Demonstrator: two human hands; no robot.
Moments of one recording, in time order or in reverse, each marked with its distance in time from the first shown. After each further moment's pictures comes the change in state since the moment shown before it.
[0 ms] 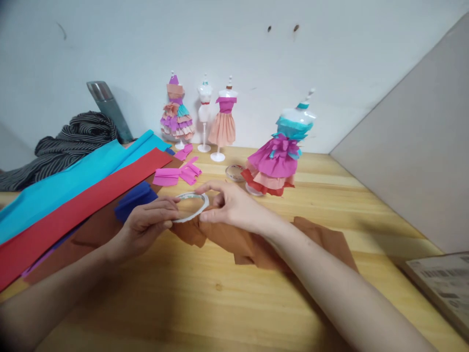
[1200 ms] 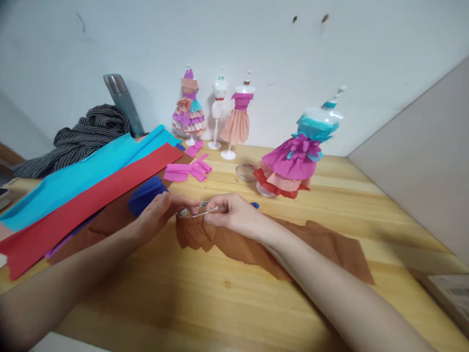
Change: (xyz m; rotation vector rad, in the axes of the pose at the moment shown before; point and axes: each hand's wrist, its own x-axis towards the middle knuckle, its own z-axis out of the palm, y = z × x) left_hand -0.005 -0.010 0.001 -0.513 0.011 -0.577; right_hand 0.008 0.016 0.022 0.105 -0.080 0.085
